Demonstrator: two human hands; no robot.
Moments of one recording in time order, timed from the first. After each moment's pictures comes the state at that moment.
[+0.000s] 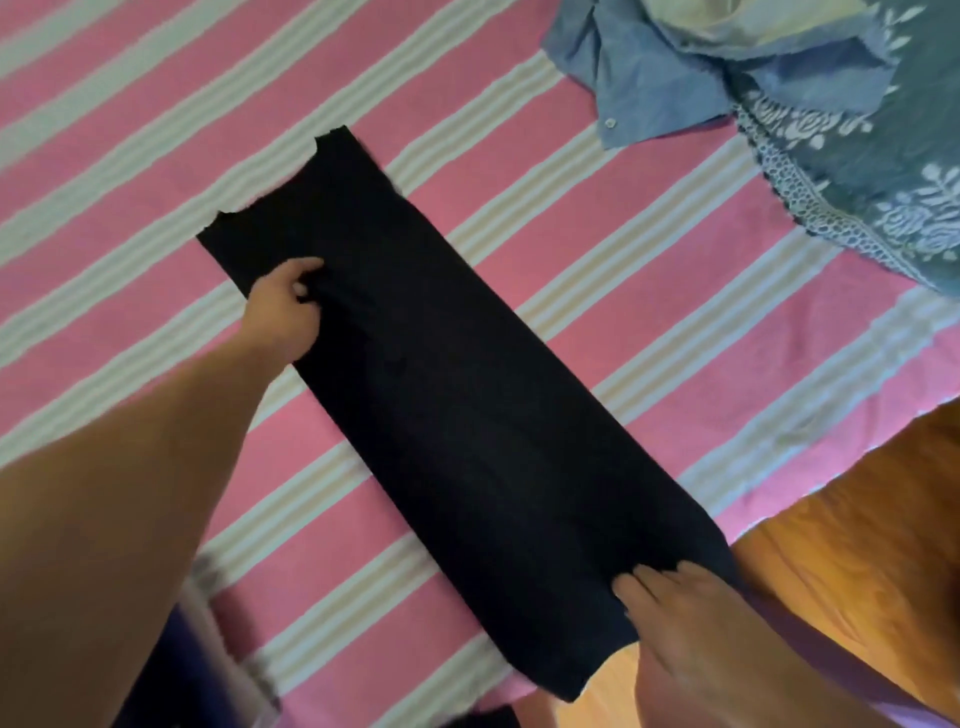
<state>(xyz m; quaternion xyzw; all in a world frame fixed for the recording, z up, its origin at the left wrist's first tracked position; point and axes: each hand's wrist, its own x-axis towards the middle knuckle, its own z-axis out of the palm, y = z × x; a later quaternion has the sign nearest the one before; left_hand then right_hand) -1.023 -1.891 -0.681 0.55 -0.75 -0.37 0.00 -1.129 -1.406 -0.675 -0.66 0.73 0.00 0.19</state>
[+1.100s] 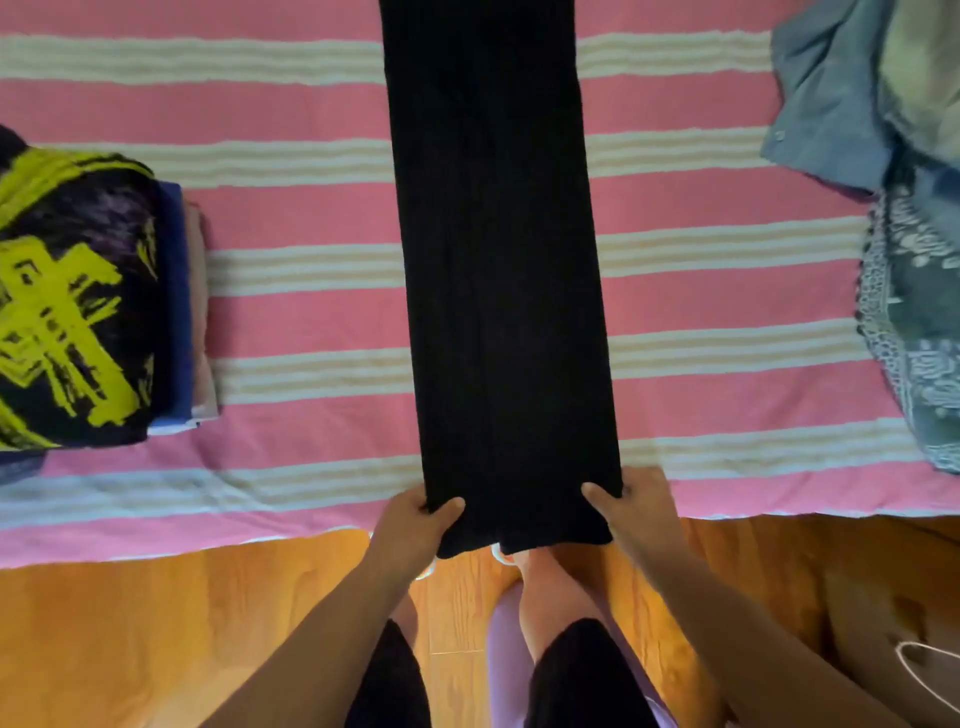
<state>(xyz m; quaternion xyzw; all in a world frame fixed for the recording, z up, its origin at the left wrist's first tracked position) -0.925 -1.464 -0.674 0.70 -0.32 -0.64 -0.03 -1.185 -1.410 -0.687 -0.28 0.82 -0.12 0.49</state>
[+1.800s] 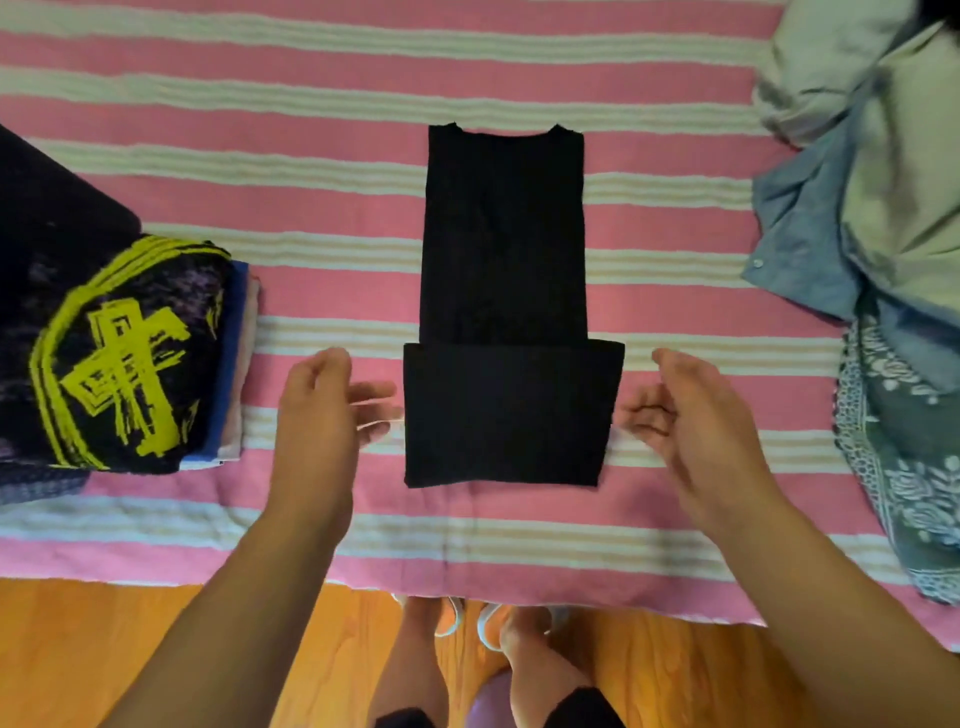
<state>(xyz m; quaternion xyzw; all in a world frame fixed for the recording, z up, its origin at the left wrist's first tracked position) -0.955 -1.610 -0.539 0.73 -0.22 -0.52 0.39 -1.233 -1.580 -0.541 -0.14 0.71 -0.43 0.54</state>
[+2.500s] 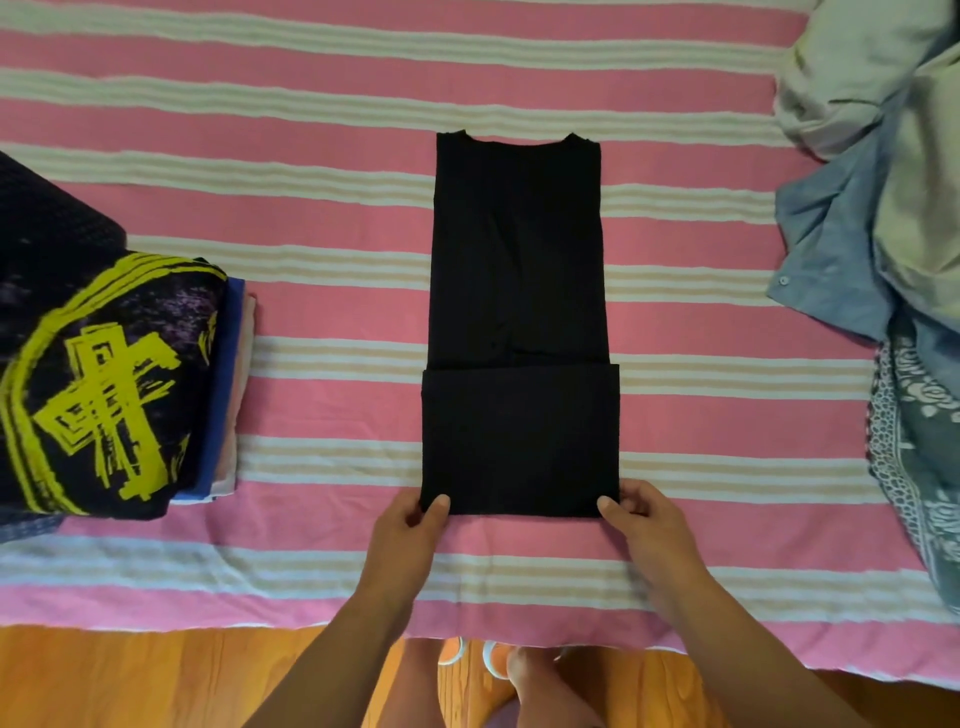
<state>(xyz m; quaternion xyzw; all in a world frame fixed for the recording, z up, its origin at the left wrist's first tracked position) -0.954 -1.539 -0.659 0.74 -0.30 -0.58 0.16 -1.208 -1.519 -0.662 -0.16 0.80 -0.22 0.54</state>
